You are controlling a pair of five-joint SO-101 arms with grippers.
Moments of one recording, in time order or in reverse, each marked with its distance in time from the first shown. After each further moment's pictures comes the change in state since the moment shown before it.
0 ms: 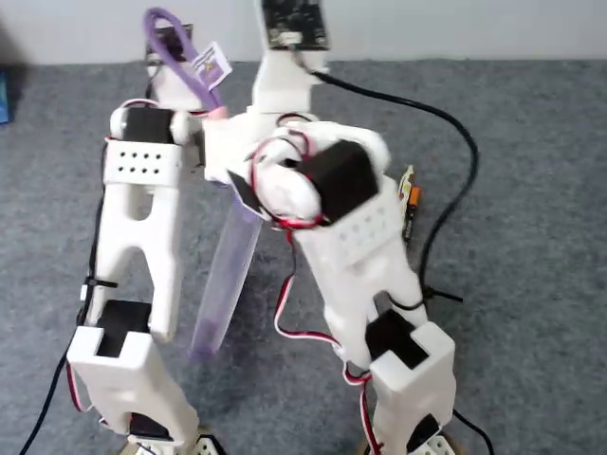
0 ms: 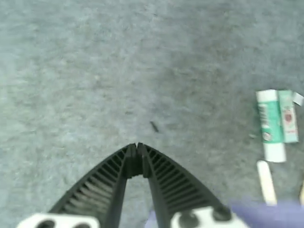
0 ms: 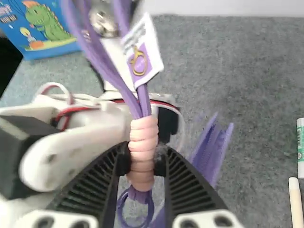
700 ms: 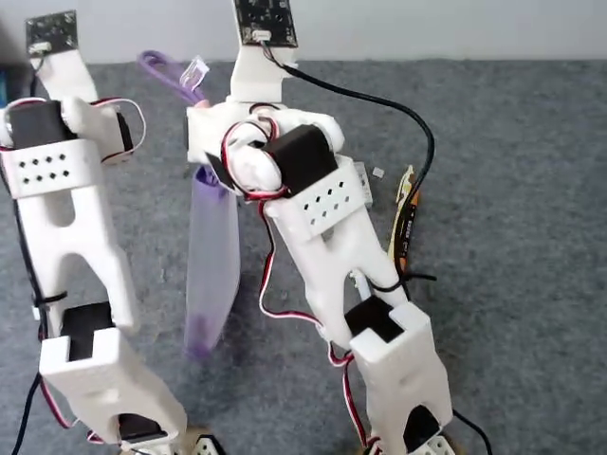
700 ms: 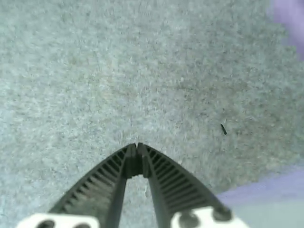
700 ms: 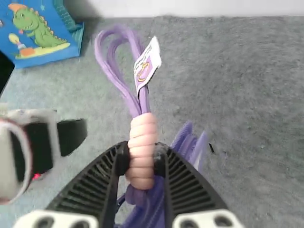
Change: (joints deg) left arm -14.9 -1.2 -14.5 14.3 -7.9; right arm 1.1 10.3 -0.7 -9.8 -2.5
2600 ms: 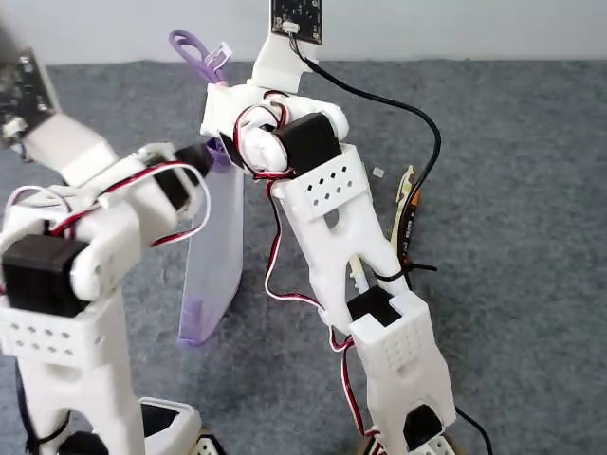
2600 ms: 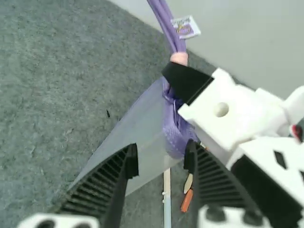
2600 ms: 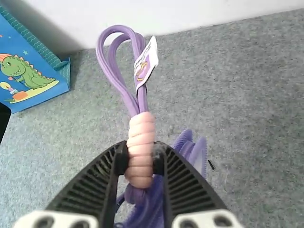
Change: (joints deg) left arm 21.1 -41.8 22.3 0.3 34.1; right arm 3.4 5.0 -0.4 -5.2 -5.8
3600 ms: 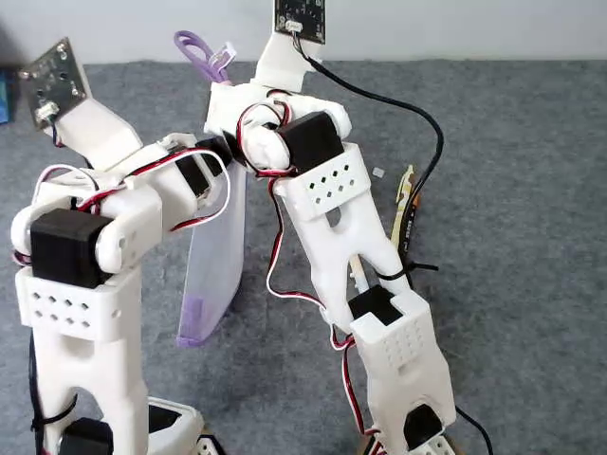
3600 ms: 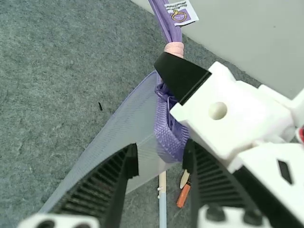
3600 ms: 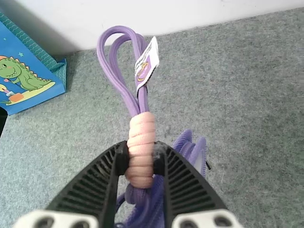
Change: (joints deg) left arm 3.0 4.9 0.4 -2.0 1.7; right arm 0.1 -0.6 0.2 0.0 0.0
